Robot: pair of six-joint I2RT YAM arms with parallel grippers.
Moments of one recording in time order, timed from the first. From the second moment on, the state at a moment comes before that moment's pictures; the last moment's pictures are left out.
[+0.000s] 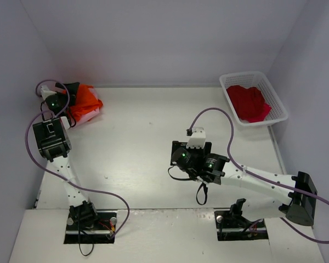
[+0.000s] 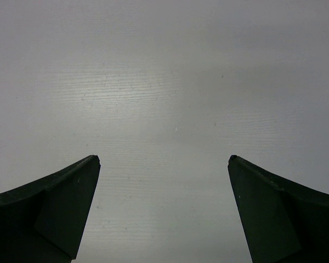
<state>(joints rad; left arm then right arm) 0.40 2.35 1.55 0.74 0.36 -1.09 1.11 1.23 0.92 -0.64 0.78 0.90</state>
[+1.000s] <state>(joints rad) 0.41 2.06 1.43 0.60 0.35 -1.22 1.13 1.23 0.92 -0.64 0.78 0.91</state>
